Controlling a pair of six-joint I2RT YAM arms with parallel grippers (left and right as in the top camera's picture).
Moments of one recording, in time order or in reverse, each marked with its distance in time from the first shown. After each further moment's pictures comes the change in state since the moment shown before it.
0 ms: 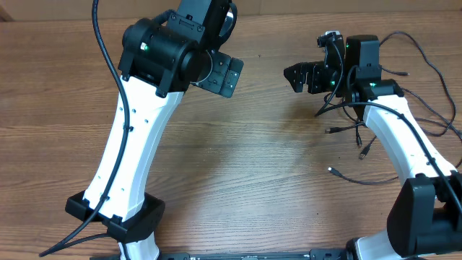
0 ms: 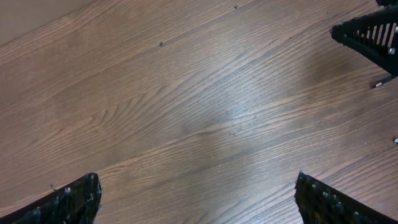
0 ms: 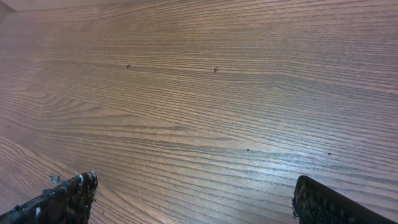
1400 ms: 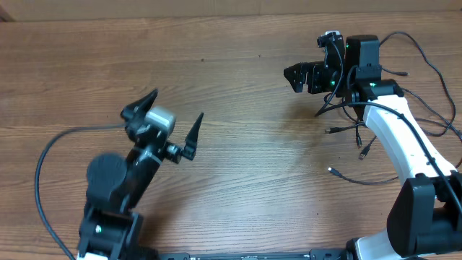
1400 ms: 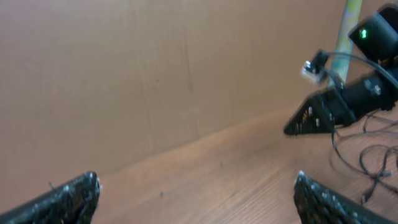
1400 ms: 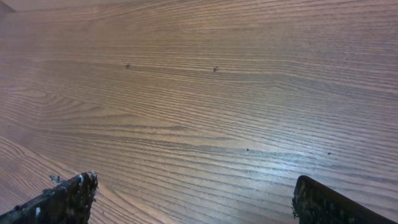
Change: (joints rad) left arm 0.262 -1.234 -1.878 1.681 0.377 0.204; right arm 0.000 0.000 0.000 0.000 0.000 0.000
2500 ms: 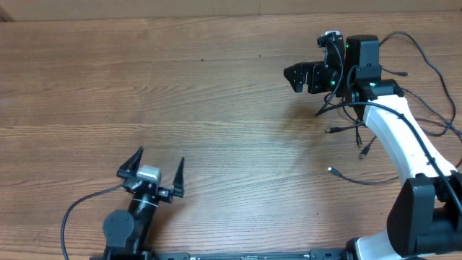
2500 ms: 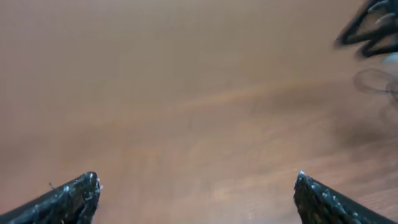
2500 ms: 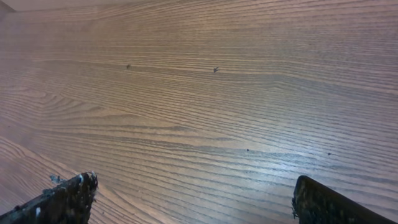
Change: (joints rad) left arm 0.171 -0.669 -0.610 -0.098 -0.045 -0.081; right arm 0.000 0.000 0.000 0.001 0.000 0.000
